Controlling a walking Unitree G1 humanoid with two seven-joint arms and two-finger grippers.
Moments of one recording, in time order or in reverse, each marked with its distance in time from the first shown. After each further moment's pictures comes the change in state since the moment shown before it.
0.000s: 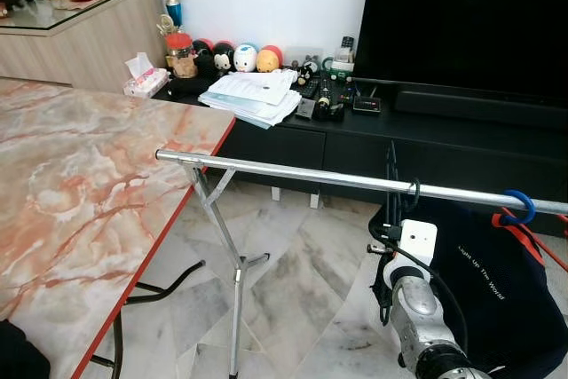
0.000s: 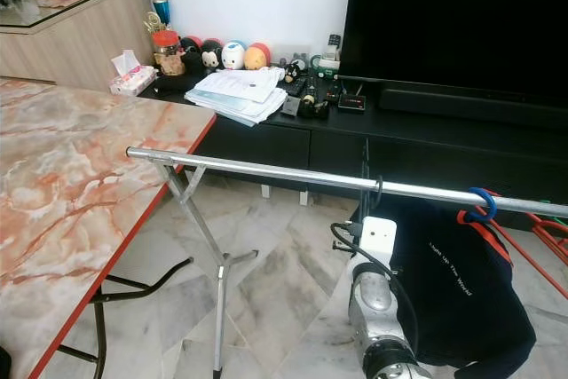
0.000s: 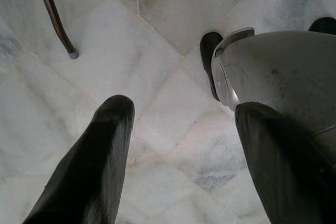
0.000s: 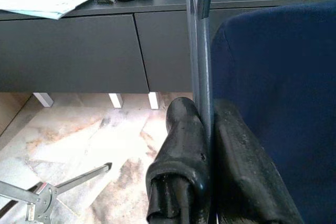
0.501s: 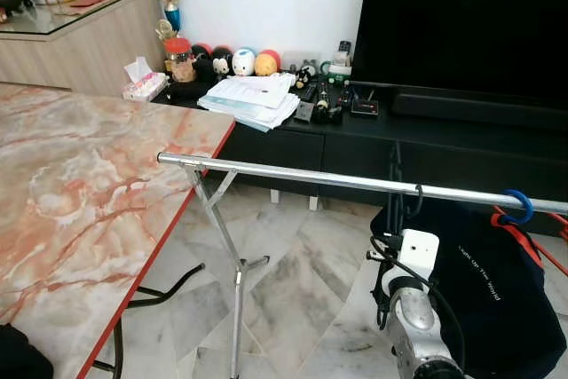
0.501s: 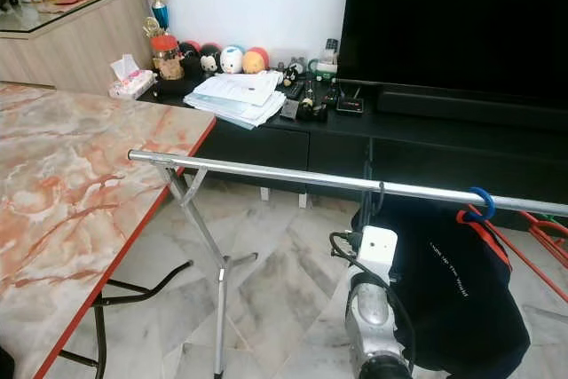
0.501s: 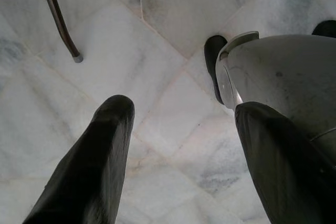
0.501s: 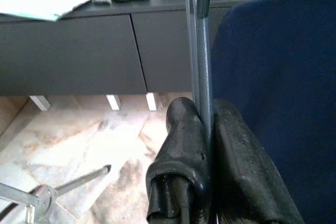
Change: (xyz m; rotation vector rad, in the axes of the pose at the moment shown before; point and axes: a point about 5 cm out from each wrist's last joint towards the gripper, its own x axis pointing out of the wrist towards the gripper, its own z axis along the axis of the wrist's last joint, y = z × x) left arm 0.000 0.000 0.000 -0.001 -0.009 0.007; right arm -0.008 0.001 -0.010 0.009 -0.015 -0.016
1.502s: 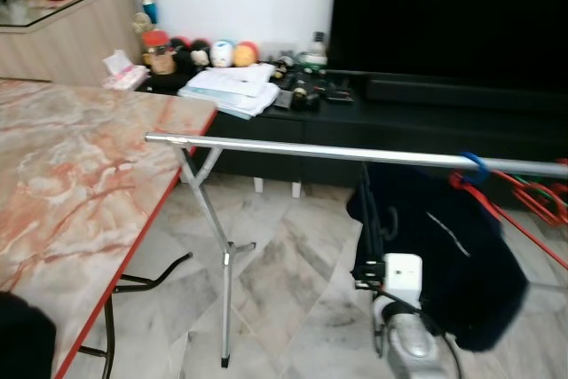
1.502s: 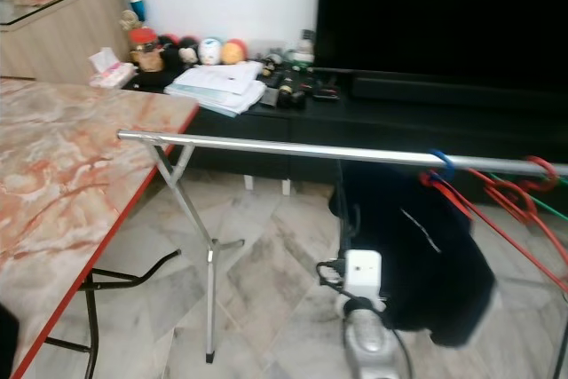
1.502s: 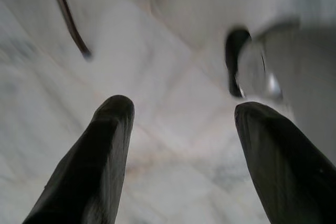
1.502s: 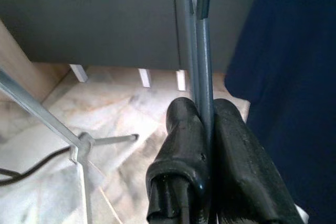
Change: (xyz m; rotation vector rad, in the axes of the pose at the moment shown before) left arm 0.000 0.008 0.003 -0.017 -0.012 0.048; right arm -0.025 0.031 -0.031 -0.054 0.019 0.217
